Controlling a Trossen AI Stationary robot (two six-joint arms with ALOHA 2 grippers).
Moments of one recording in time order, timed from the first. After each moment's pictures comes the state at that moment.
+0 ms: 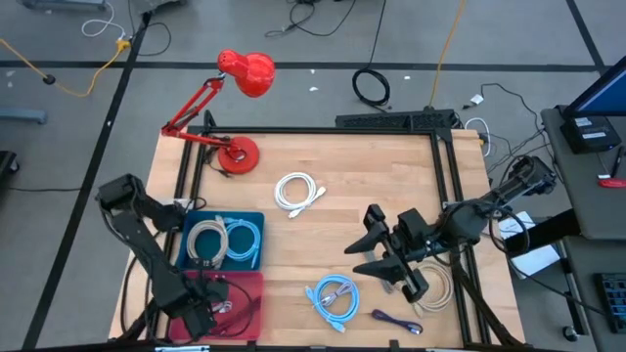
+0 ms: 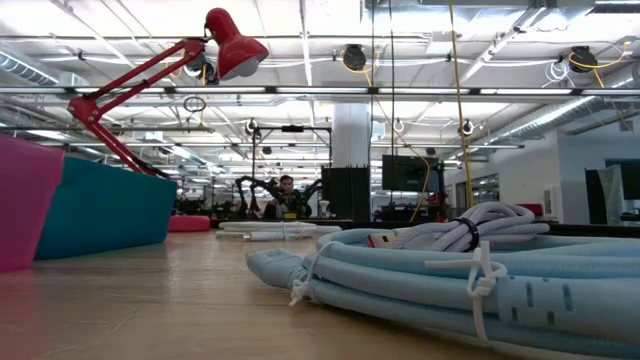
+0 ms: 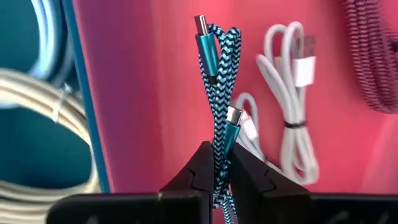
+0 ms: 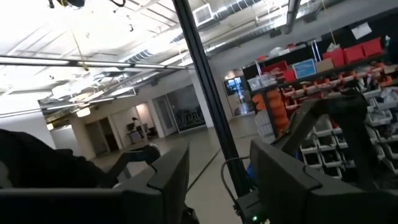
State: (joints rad) left arm -1.01 1.64 1.09 -1.11 0.02 -1.02; right arm 0.55 1.34 1.29 0.39 0.24 0.29
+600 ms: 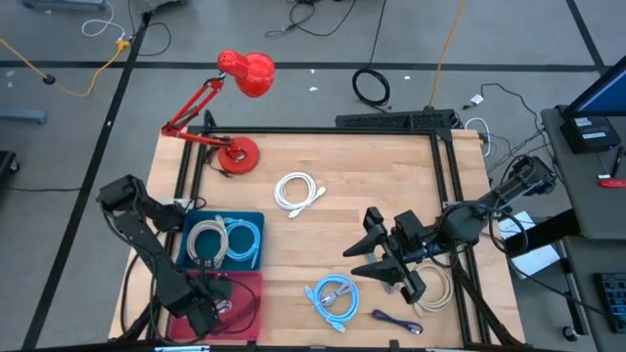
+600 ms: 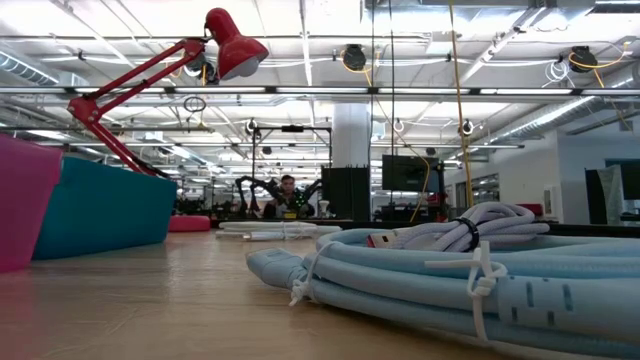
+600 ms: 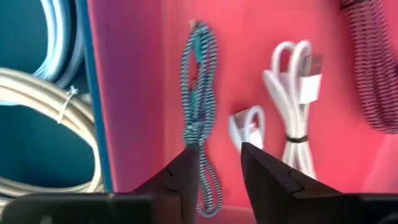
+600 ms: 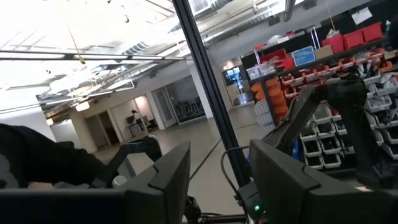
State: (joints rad) left arm -0.98 1.65 1.10 -1.11 0.02 -1.05; right arm 0.55 1.34 1.29 0.34 0.24 0.32
